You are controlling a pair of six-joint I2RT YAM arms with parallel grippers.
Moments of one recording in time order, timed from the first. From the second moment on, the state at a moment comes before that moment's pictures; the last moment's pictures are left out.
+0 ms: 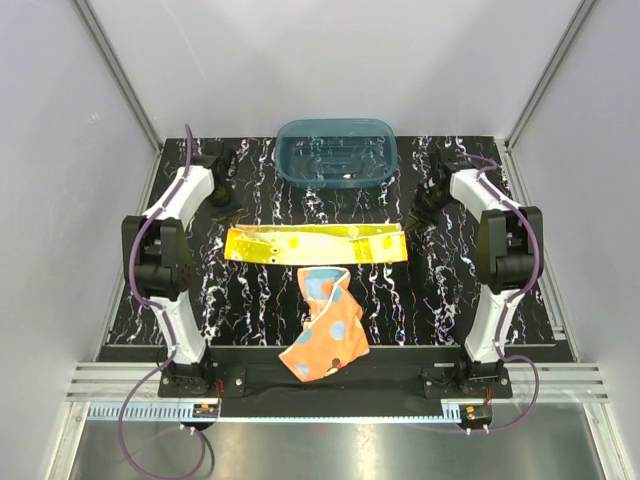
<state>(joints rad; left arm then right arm) -0.10 1.91 1.58 -0.97 -0.11 -0.50 0.10 1.98 1.52 -0.82 -0.30 0.51</state>
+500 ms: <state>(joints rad) -0.07 2.04 1.81 -1.05 -0.15 -0.49 0.04 2.08 1.67 -0.86 -0.24 0.50</state>
